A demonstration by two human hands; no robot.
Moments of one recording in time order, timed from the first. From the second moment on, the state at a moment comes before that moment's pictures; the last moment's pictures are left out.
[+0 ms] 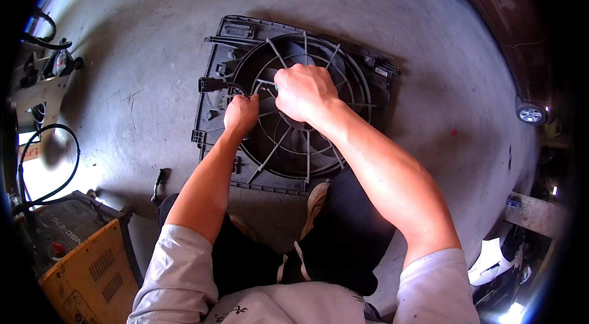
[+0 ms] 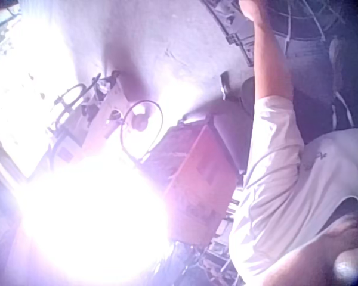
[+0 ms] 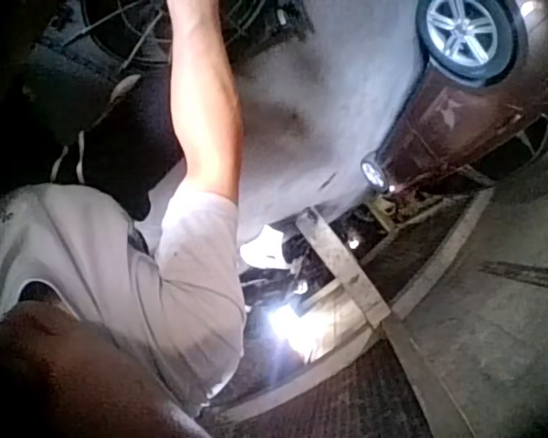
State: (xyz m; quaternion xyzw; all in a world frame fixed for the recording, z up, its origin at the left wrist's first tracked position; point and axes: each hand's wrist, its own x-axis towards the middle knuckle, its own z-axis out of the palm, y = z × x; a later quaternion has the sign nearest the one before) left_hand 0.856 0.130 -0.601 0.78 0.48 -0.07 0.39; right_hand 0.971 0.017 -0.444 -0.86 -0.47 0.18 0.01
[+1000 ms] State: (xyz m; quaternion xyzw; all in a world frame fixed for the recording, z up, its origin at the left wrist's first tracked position) left_hand 0.845 0.170 -0.642 0.73 0.47 -0.09 0.49; right_hand 1.015 0.045 -0.425 -0.84 -0.50 0.23 -0.03
